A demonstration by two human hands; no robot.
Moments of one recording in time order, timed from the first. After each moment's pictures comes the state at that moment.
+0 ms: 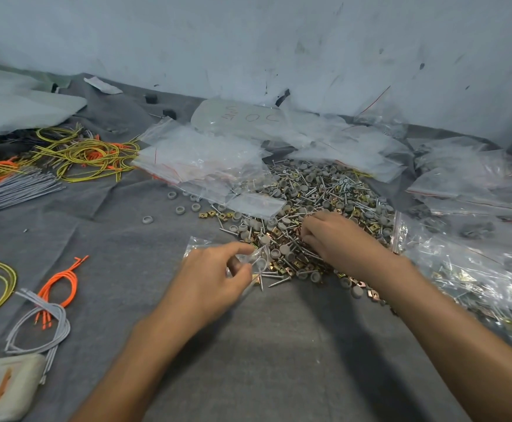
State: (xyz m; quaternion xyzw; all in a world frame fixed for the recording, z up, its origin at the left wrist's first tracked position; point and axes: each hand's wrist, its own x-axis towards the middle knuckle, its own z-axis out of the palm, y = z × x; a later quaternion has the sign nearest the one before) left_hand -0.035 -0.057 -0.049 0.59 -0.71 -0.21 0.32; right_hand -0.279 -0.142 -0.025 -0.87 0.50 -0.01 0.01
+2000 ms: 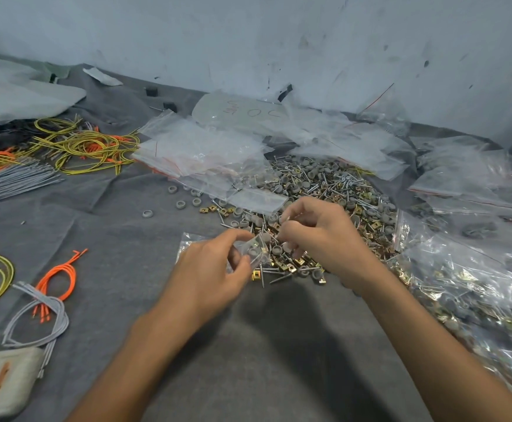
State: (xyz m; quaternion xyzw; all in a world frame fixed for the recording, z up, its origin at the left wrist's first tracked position) left_hand -0.034 -0.055 -0.053 0.59 -0.71 -0.18 0.35; right_hand -0.234 -0.099 0.000 -0.67 0.51 -0.35 0.41
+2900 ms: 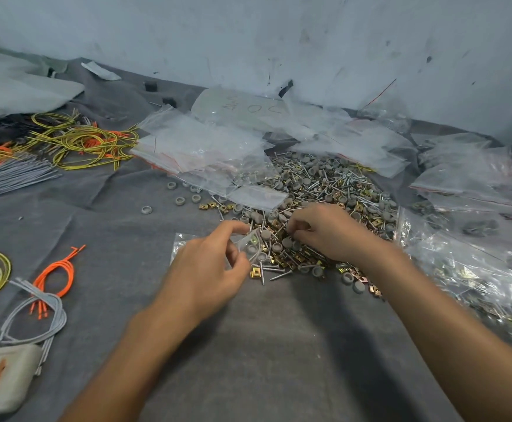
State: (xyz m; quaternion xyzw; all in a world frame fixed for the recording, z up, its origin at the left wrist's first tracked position) left_hand -0.032 -0.055 -0.055 0.57 -0.71 -0.20 0.36; right_hand -0.260 -0.155 -0.021 -0.85 0.52 -0.02 0.10
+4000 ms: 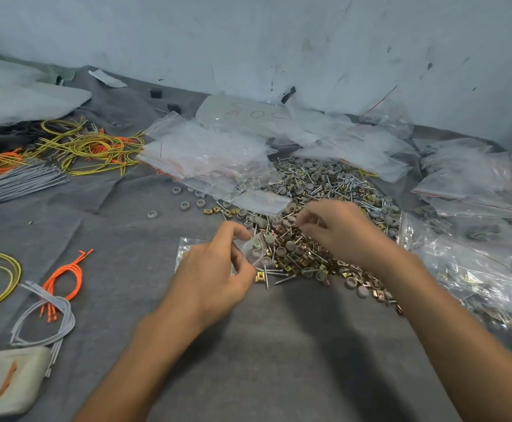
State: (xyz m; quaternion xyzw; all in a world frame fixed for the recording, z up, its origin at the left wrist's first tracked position) left_hand -0.032 -0.050 -0.052 0.58 -0.69 -0.21 0.37; right_hand -0.259 -0.130 0.005 -0.82 0.54 -0.13 0.14
